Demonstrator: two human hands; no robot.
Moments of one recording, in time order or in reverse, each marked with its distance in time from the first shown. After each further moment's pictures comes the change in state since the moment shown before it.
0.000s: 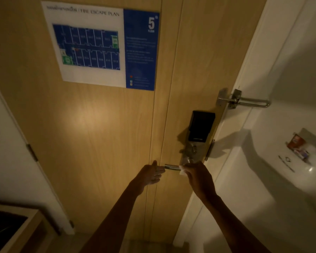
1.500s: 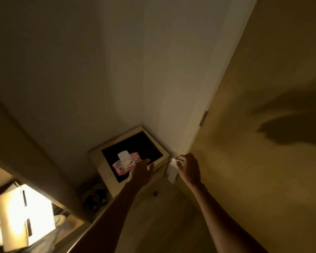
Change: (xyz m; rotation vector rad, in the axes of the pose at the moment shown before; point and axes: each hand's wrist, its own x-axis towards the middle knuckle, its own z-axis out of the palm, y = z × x) left_hand -0.276 -0.237 -0.449 0.543 1.067 -0.097; right_hand -0.042 -0.524 0.285 0.373 -0.545 -0.250
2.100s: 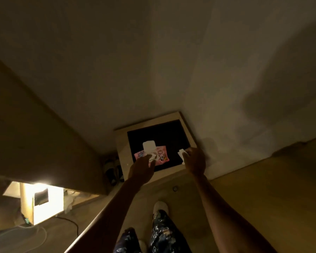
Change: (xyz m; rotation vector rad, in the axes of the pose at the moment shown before) left_hand 0.153 -0.109 0.013 0.015 -0.013 -0.317; right_hand 0.196 0.010 0.214 0.060 -0.351 0.093
